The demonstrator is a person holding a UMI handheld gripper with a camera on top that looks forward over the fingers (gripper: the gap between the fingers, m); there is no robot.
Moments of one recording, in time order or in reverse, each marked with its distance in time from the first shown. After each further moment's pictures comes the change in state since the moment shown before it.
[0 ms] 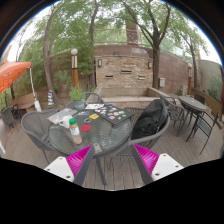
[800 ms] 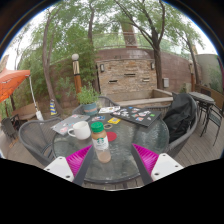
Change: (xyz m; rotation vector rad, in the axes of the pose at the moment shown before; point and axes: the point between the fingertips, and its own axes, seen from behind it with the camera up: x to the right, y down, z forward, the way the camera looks) arm -0.205 0.014 0.175 0.082 -0.030 0.090
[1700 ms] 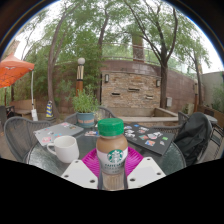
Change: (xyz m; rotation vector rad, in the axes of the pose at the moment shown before) arm -0.010 -0.049 0.192 0.158 0.023 -0.151
